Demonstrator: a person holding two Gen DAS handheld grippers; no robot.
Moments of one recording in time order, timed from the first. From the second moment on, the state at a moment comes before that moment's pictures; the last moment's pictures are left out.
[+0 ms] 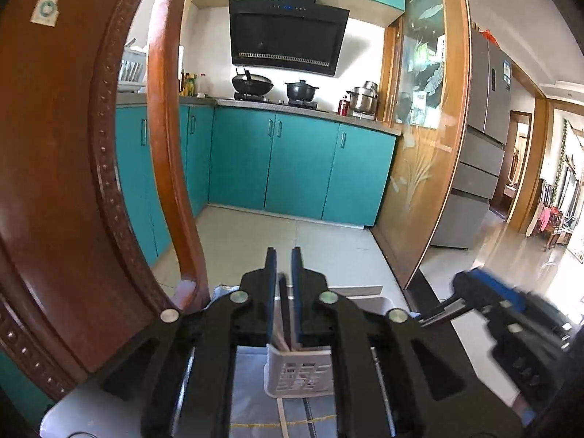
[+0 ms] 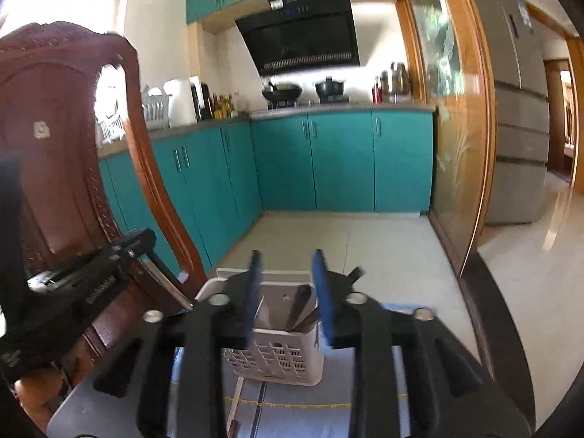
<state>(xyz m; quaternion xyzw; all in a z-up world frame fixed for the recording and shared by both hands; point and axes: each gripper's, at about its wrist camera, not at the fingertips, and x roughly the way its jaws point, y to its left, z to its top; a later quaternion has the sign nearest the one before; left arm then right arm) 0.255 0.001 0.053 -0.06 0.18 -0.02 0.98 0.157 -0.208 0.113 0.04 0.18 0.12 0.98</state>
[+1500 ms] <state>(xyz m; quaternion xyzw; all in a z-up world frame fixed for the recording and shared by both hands) 0.292 -0.009 -0.134 -0.02 0.50 -0.05 0.86 0.142 -0.157 -0.082 -0.08 0.54 0.19 0.82</state>
